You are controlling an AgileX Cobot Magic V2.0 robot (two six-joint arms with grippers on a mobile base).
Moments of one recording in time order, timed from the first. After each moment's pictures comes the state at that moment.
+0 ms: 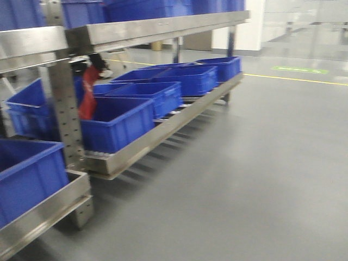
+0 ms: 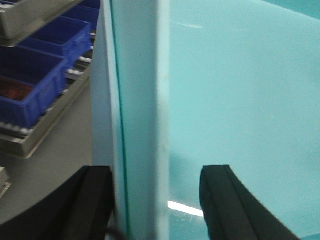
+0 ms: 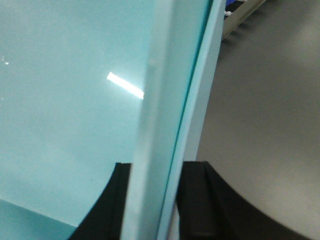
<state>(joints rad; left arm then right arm) -0.41 1.33 -1.68 -0.13 0.80 -0.15 0.36 1.38 -1.72 0.18 0.97 0.12</state>
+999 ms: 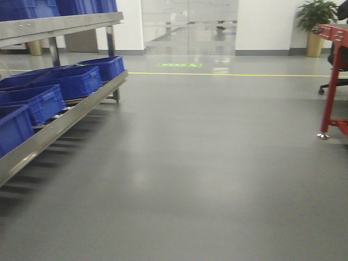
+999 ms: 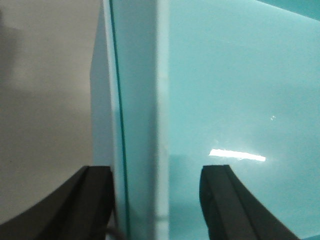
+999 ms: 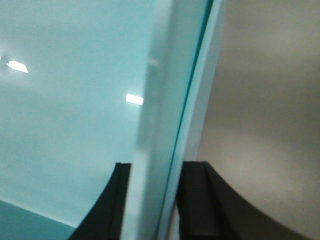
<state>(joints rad) -0.41 1.33 -1.68 -0.13 0.80 -0.15 0.36 1.38 -1.72 0.18 0.97 0.12</state>
